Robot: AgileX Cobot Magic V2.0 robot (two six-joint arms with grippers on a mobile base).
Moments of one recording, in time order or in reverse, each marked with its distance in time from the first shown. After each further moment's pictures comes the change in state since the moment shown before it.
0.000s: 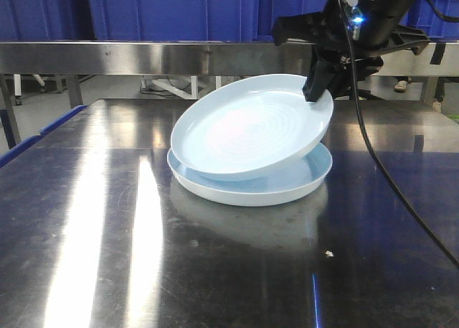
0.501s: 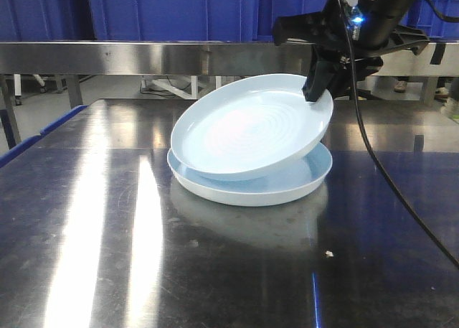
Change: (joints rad) left arm 0.000 0.000 0.000 0.000 0.000 0.000; right arm 0.000 0.000 0.000 0.000 -0.001 0.000
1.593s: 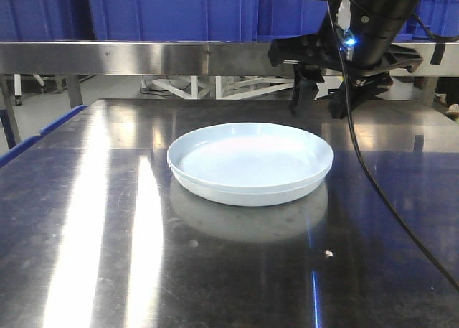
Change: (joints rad) left arm 0.000 0.000 0.000 0.000 0.000 0.000; right arm 0.000 0.051 0.000 0.002 -0.002 0.000
